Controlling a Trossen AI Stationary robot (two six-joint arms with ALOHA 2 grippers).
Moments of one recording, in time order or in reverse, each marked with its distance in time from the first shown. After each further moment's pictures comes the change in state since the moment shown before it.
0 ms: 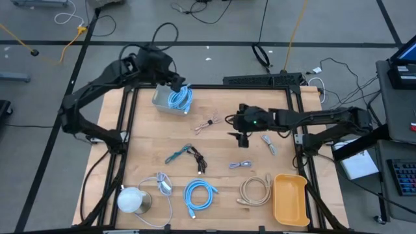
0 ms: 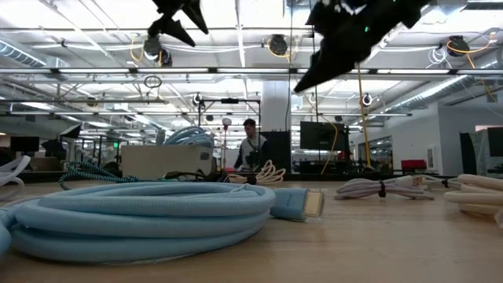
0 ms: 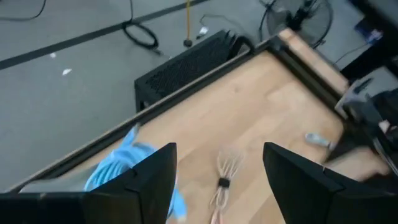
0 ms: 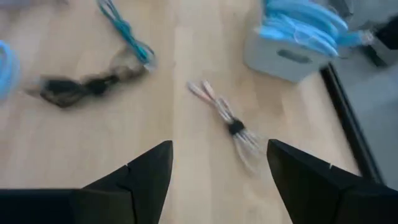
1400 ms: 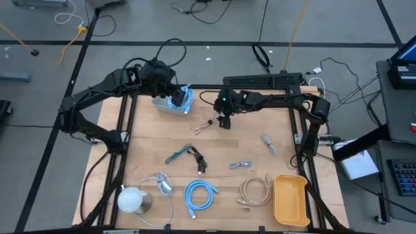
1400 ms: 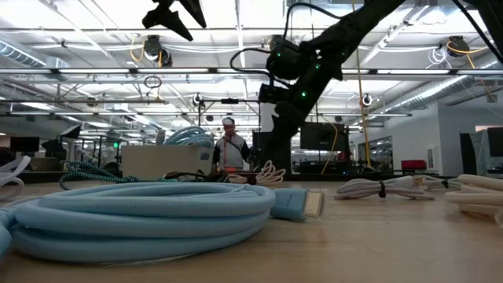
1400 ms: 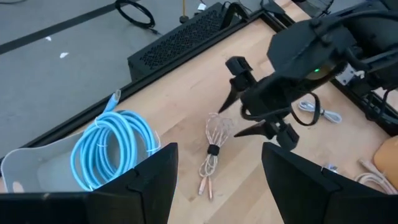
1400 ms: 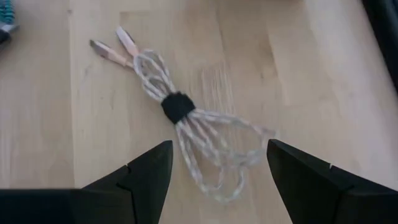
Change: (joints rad) left arm -0.172 -0.009 -0.001 -0.091 -0.107 -0.096; right arm -0.283 0.529 0.332 -0.088 -0.187 -0.012
